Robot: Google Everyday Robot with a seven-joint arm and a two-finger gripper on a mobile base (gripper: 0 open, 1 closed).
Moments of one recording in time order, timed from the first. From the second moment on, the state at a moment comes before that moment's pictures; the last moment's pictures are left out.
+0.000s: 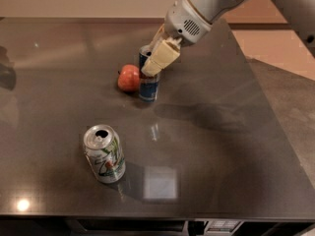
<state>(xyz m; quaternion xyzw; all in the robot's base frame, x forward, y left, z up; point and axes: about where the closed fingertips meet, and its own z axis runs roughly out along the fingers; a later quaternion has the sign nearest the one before) 0.562 0.005 0.959 -0.65 0.68 0.22 0.26</state>
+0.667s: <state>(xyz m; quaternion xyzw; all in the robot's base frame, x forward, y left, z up) 0.591 0.019 0.937 -0.64 0.70 0.20 0.25</state>
